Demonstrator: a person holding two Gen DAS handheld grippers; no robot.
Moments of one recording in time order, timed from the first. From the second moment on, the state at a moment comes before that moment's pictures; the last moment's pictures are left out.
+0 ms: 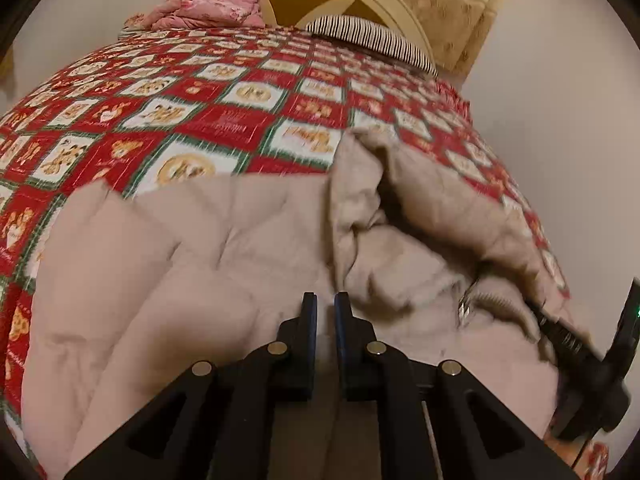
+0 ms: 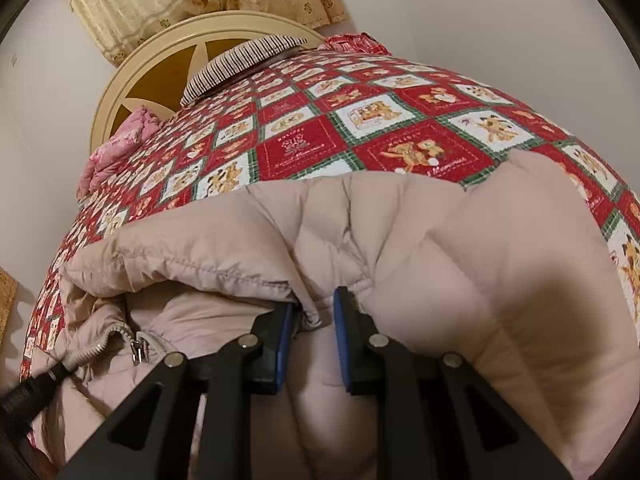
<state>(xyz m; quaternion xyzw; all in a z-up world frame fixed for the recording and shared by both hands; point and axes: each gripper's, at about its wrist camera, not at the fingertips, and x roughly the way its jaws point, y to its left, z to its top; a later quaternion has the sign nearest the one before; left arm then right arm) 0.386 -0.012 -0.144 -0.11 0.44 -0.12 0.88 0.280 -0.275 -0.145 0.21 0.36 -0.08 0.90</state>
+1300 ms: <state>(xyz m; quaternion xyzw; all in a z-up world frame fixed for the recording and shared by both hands) 0.445 -0.063 -0.159 -0.02 0.41 -0.08 0.91 0.313 -0.221 -0.053 0.10 0.32 -0.01 0.94</state>
